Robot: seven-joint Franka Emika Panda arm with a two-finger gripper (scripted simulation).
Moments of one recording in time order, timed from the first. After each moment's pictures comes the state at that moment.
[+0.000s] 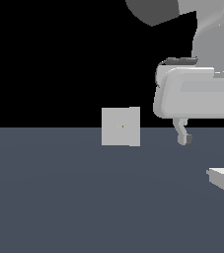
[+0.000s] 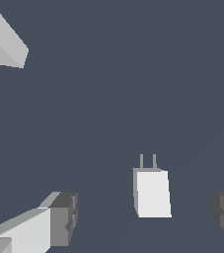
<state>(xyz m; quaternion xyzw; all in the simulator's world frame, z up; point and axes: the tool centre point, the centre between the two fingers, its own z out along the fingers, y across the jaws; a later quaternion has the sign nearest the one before) -0.083 -0.173 0.079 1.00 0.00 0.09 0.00</state>
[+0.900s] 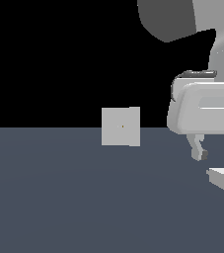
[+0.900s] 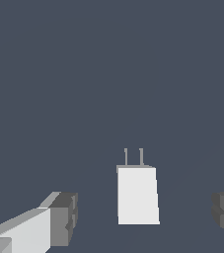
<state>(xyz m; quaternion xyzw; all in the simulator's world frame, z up) -0.090 -0.193 0.054 0.99 0.00 0.11 0.00</state>
